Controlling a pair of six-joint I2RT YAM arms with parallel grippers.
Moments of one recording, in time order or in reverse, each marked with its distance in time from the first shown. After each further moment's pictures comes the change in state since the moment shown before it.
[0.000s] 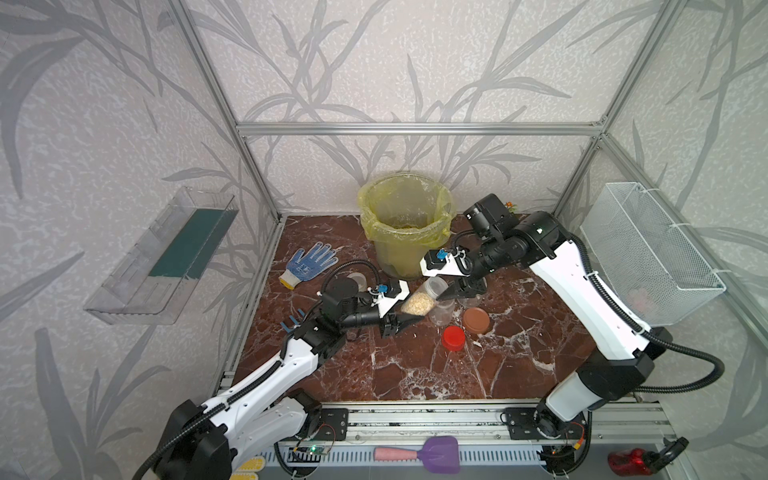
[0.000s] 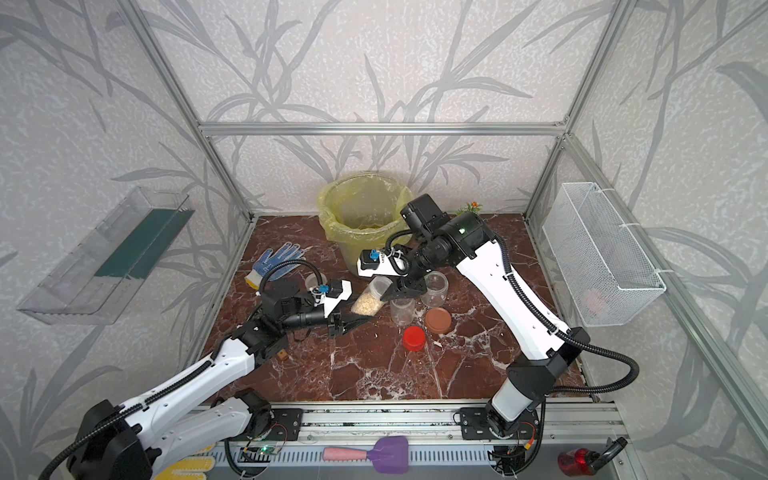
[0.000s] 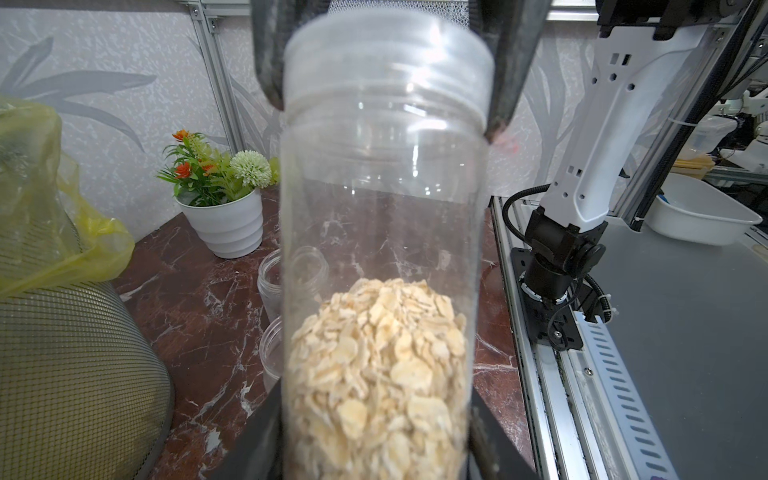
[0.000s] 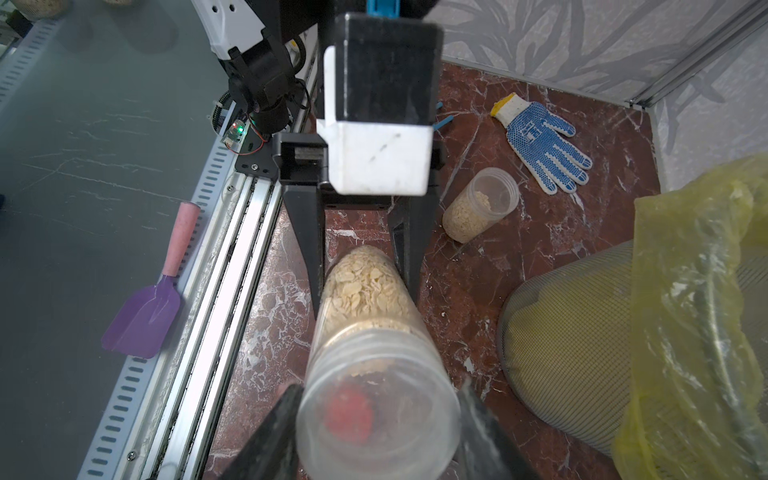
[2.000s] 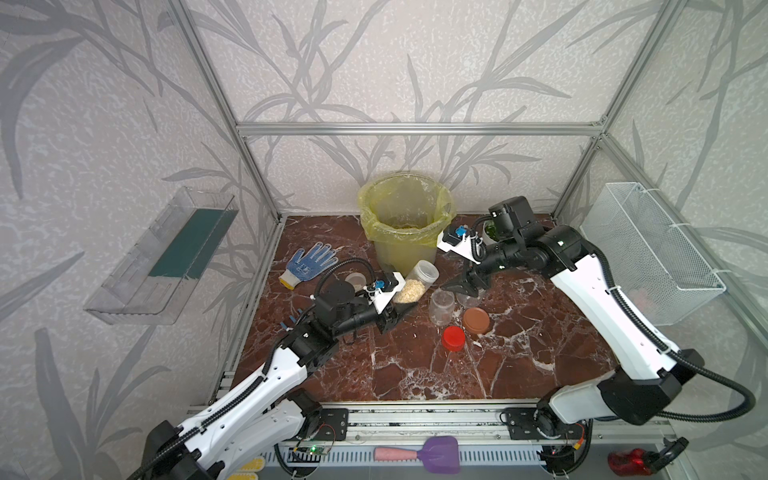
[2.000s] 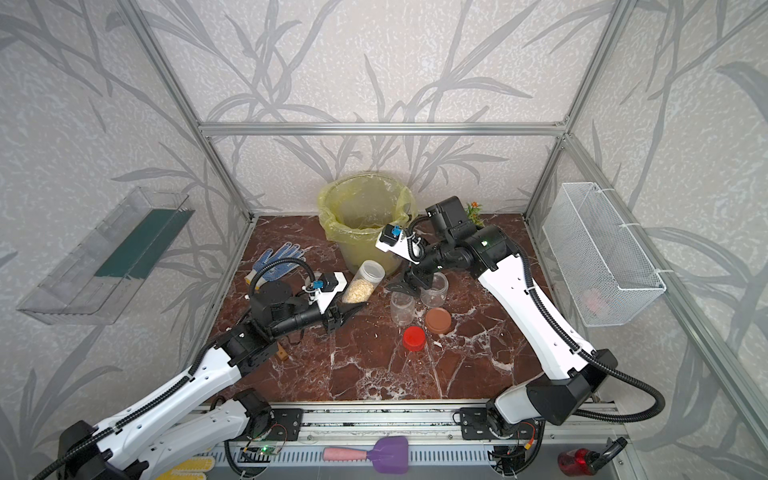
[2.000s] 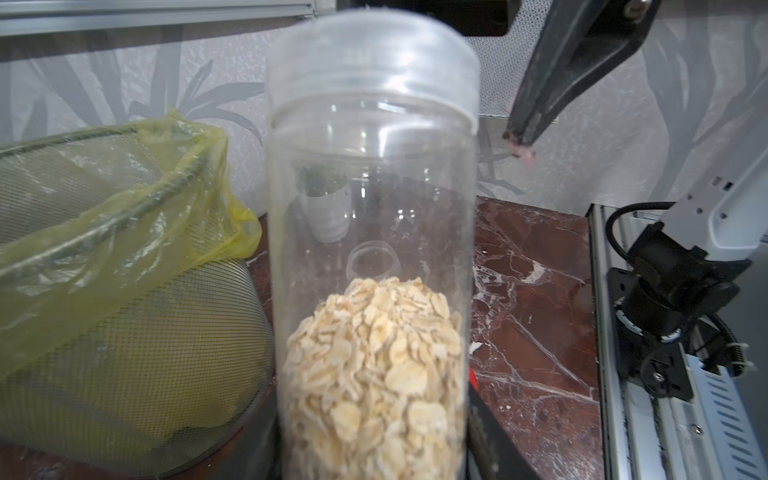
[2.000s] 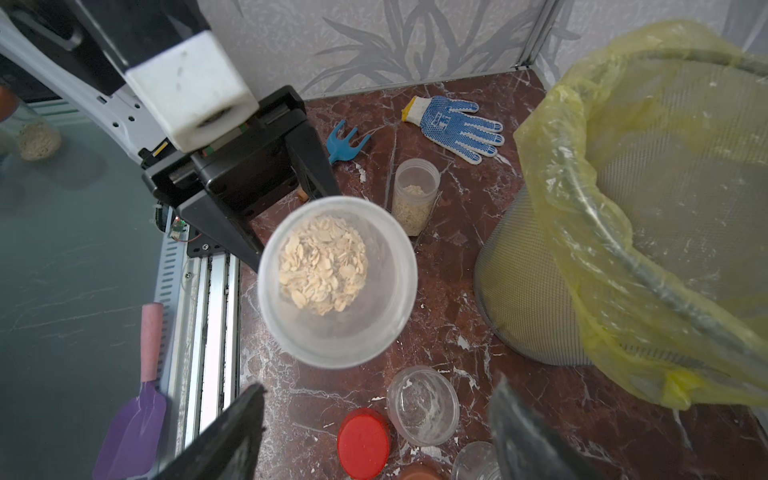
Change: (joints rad) left arm -0.105 -0.110 0.064 -0.129 -0.415 0.029; right arm -0.120 -0.205 -0.291 0.335 -0.002 0.478
